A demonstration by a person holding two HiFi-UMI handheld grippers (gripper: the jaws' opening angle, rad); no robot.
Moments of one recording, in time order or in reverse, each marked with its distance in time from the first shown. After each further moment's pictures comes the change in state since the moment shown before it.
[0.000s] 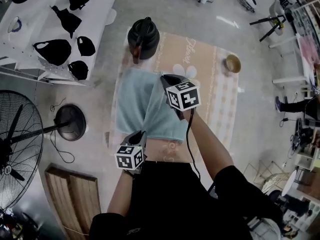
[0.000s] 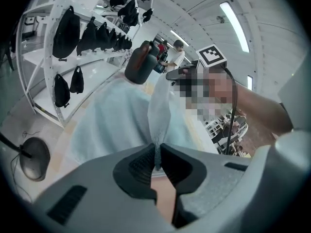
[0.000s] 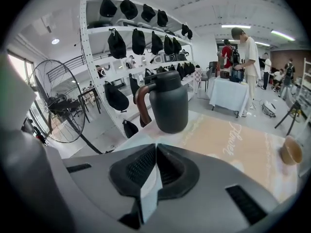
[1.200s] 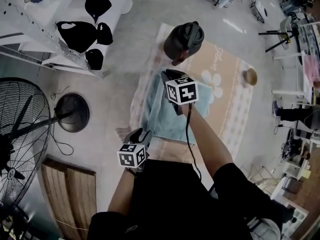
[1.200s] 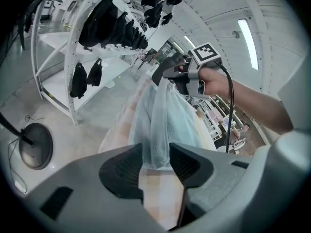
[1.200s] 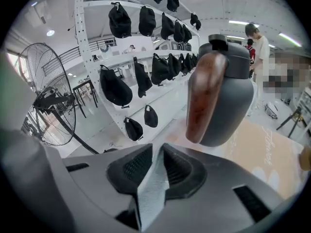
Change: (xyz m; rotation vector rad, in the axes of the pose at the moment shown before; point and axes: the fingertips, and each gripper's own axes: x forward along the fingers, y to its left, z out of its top) left arm -0.045 0.118 0.001 -0.144 -0.018 -0.017; right arm 0.126 0.096 0.034 -0.013 0.086 -0.032
